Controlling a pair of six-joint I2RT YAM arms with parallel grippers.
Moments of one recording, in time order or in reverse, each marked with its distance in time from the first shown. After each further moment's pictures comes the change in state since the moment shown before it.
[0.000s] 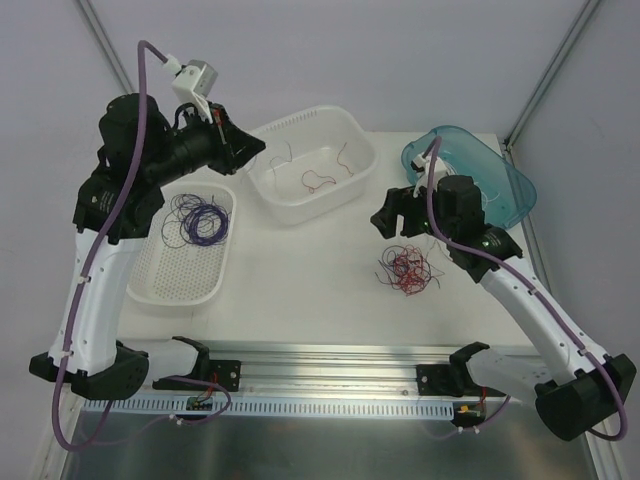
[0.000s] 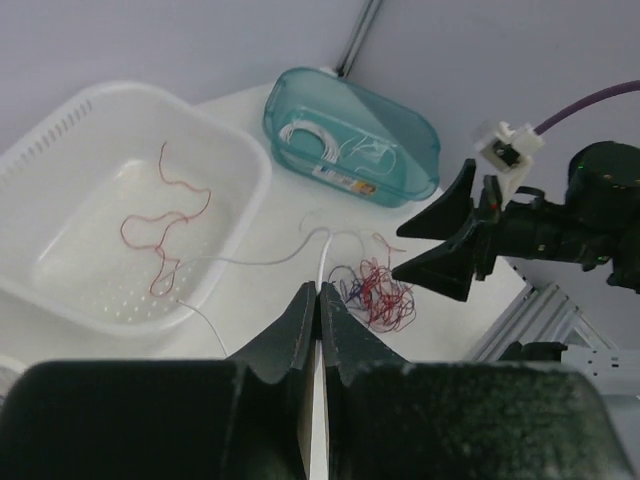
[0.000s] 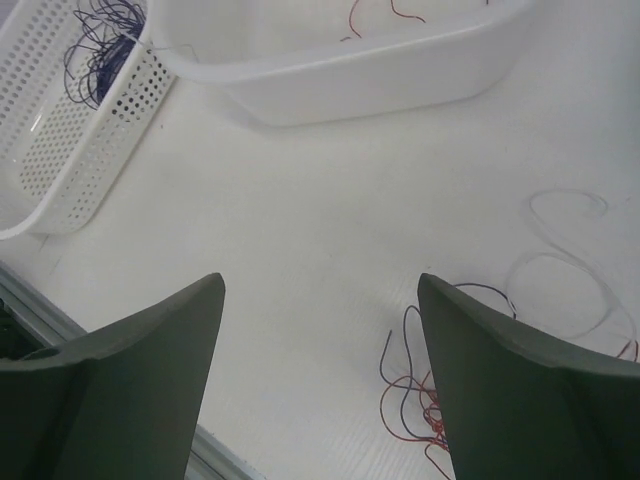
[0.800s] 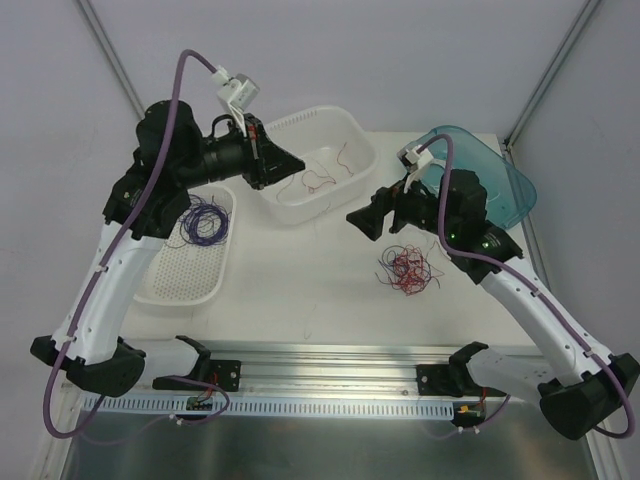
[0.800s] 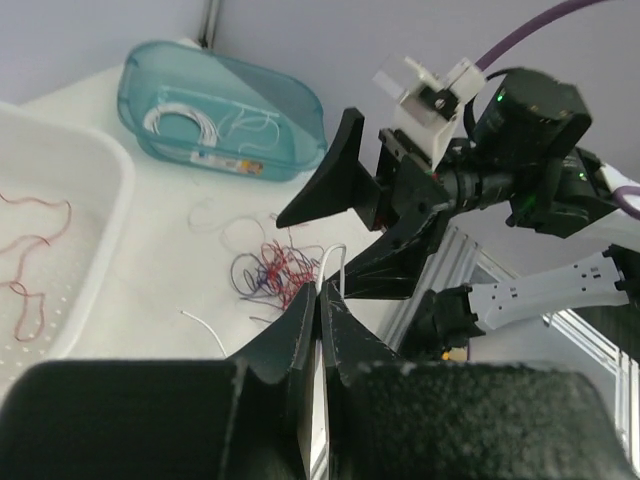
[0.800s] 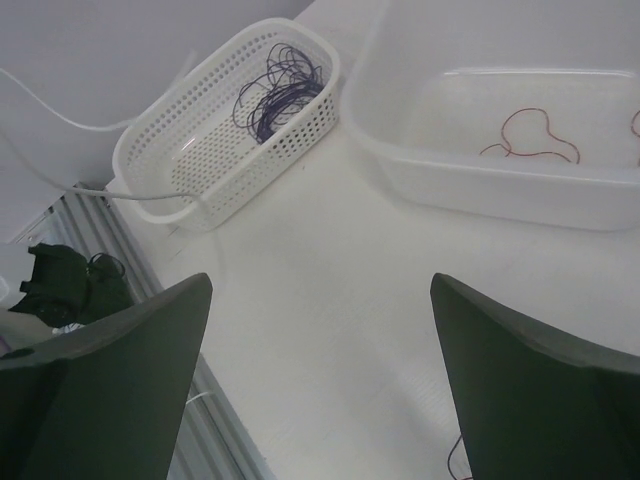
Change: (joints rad) left arm -0.126 0.009 -0.039 0.155 0.177 -0.069; right arm 0.057 -0.014 0.045 0.167 -0.237 -0.019
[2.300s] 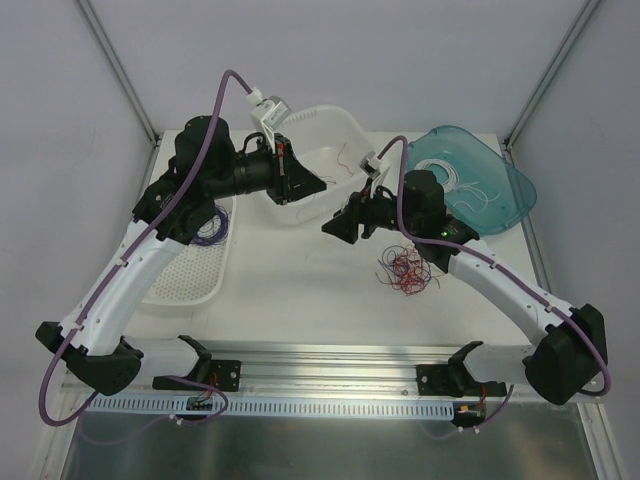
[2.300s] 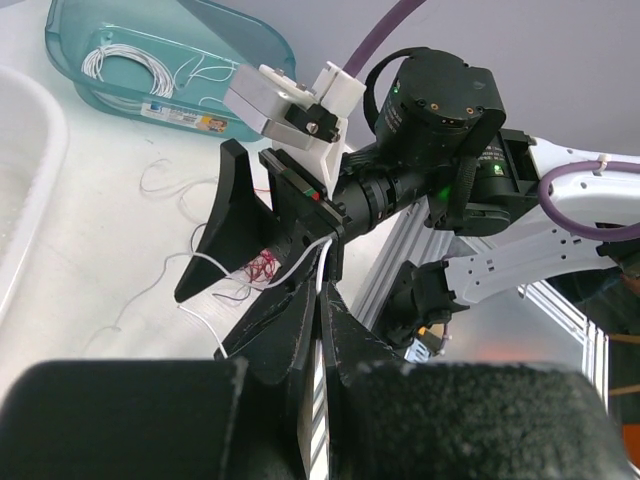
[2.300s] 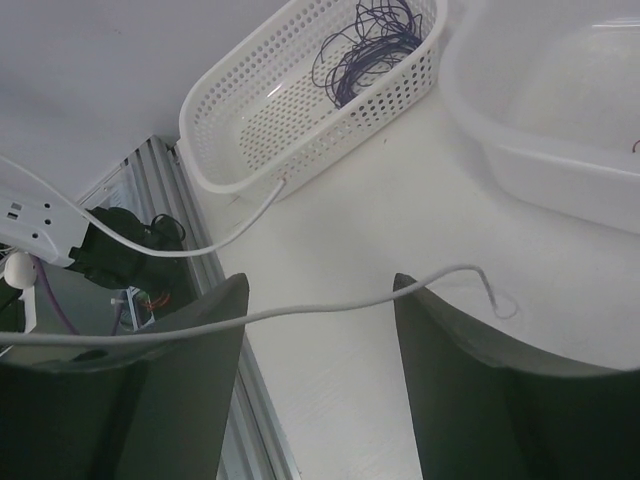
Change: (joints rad) left arm -0.135 0.010 -0.180 0.083 -0.051 -0.047; right arm 0.078 0.209 -0.064 0.242 -0.197 0.088
